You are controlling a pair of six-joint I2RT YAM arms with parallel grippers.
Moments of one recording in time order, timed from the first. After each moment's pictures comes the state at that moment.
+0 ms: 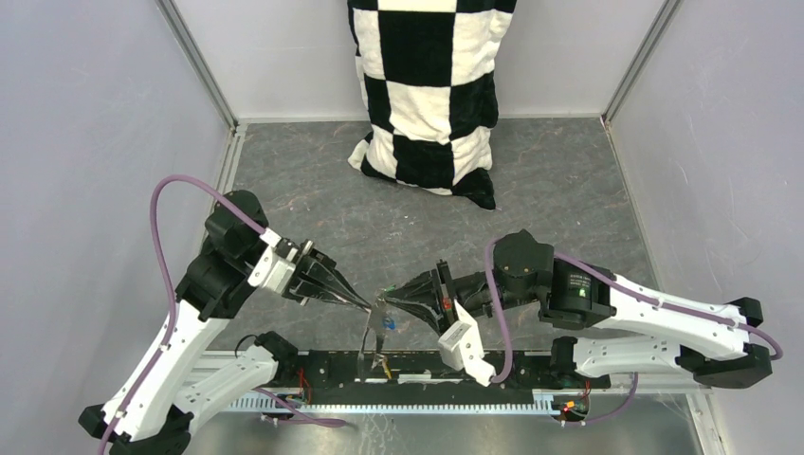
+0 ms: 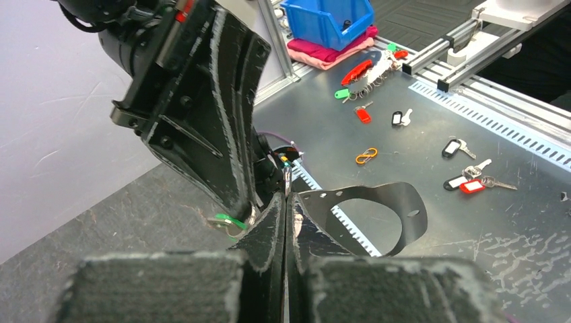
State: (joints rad) left arm -0.58 0.78 1.09 -0.37 1.53 0.38; right arm 1.33 1.01 1.16 -0.28 -0.45 -1.10
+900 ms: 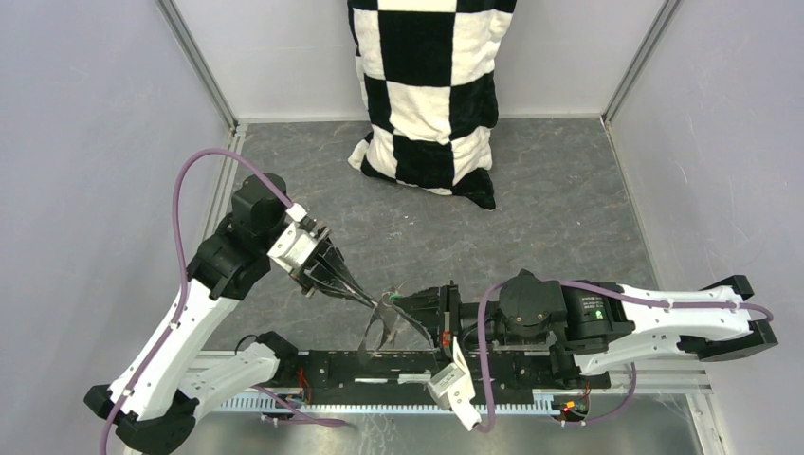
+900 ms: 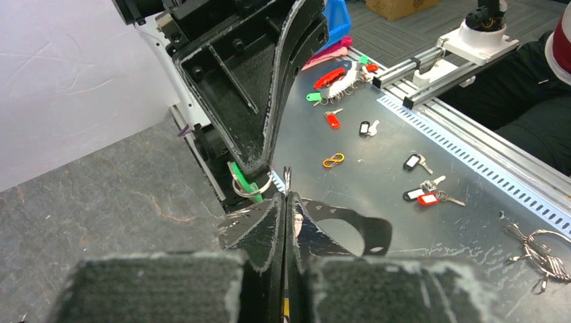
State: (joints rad) left arm -0.58 0.89 1.18 -0.60 1.55 0.43; right arm 1.63 1.00 1.21 -0.41 0.07 -1.27
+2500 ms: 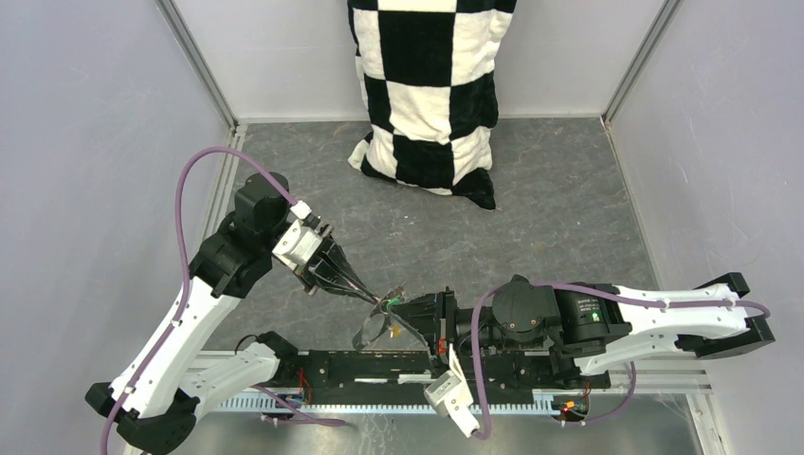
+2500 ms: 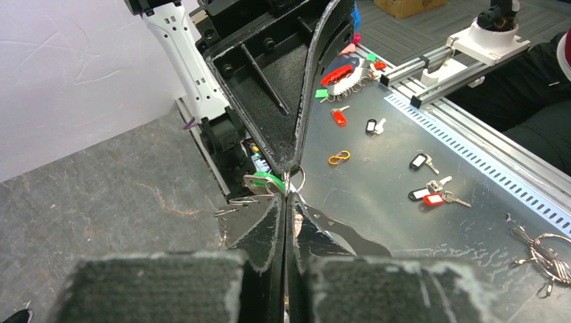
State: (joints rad) left arm -0.58 0.90 1.18 -0.60 1.52 0.44; right arm 1.66 1.02 1.23 -0.44 0.08 -1.28
